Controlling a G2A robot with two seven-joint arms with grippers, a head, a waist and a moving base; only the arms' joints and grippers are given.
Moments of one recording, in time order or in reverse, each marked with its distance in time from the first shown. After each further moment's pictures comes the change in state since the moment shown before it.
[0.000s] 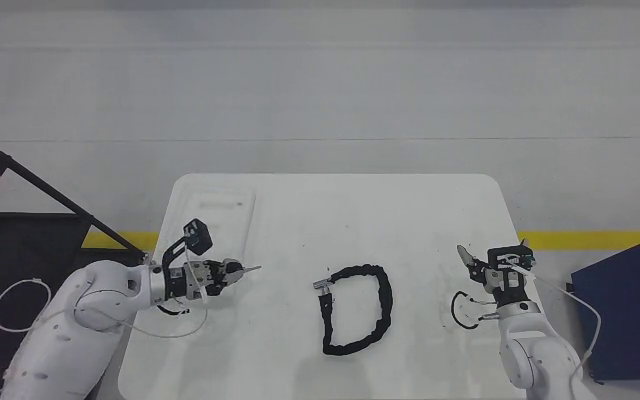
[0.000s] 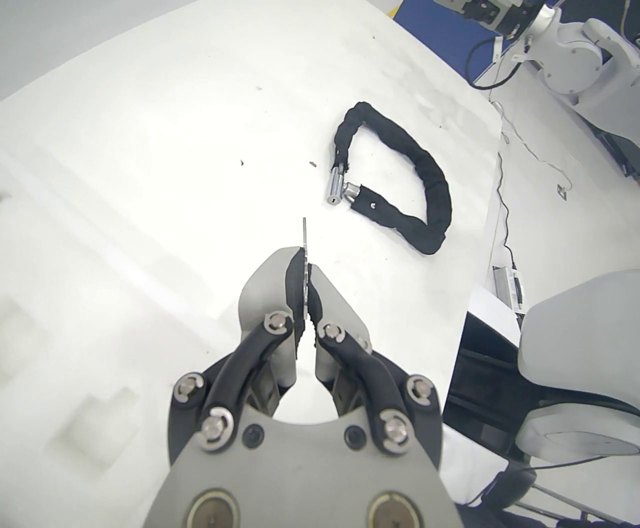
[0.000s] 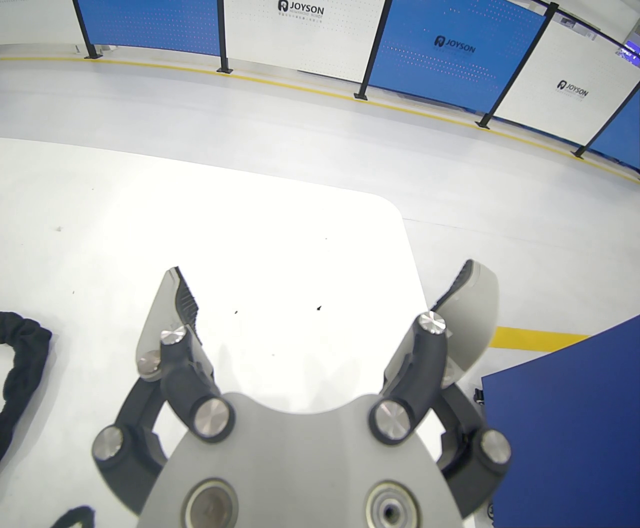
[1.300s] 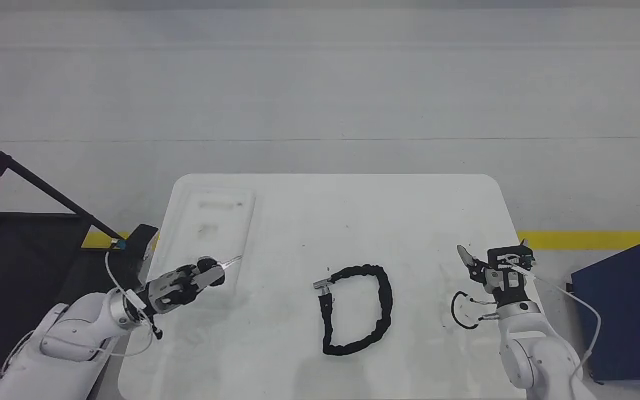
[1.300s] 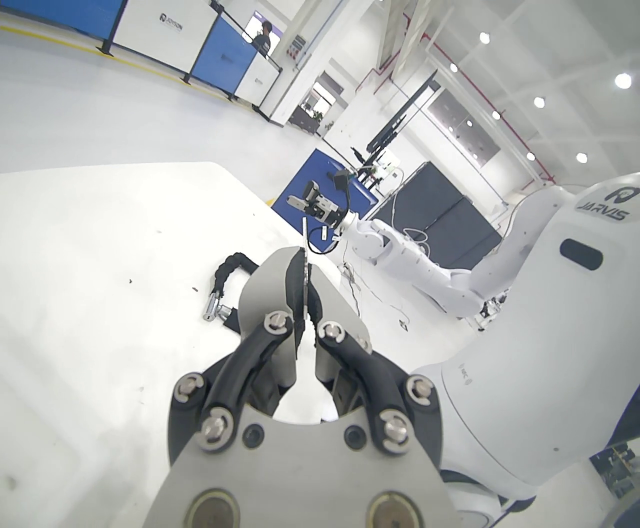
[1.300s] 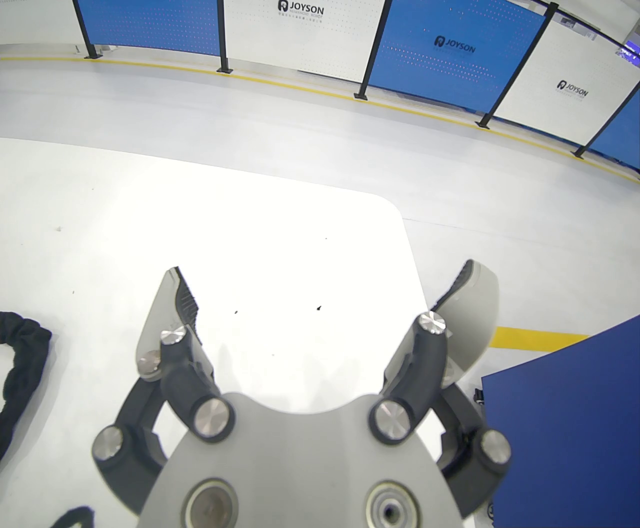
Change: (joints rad) left arm 0.245 0.028 -0.147 -0.051 -0.681 -0.096 0.002; right arm 0.000 0.000 0.000 0.001 0.000 0.000 0.001
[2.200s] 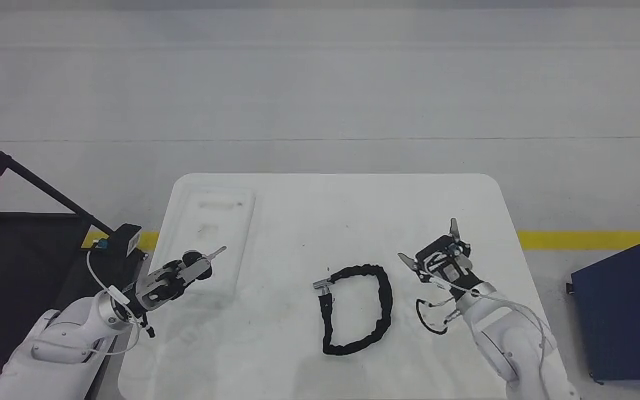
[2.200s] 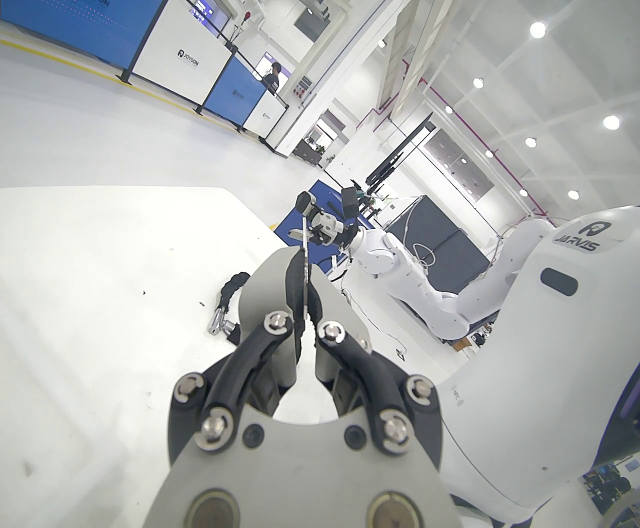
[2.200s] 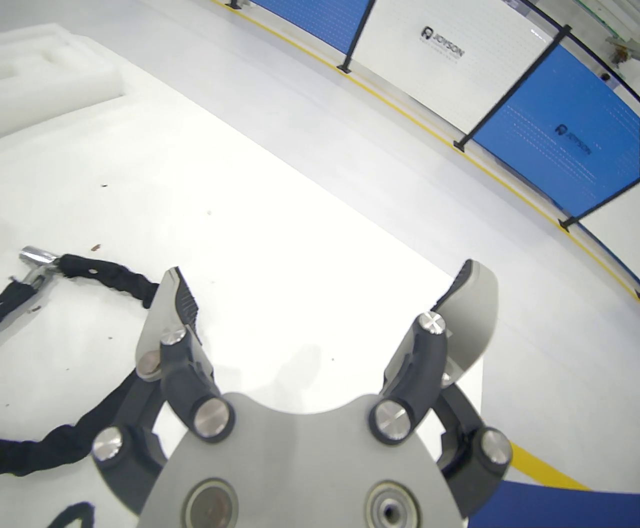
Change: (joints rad) left arm 0.007 -0.015 -0.028 0.028 -0.065 0.000 -0.004; right arm 0.101 0.007 -0.163 -0.173 -0.221 -0.275 0.221
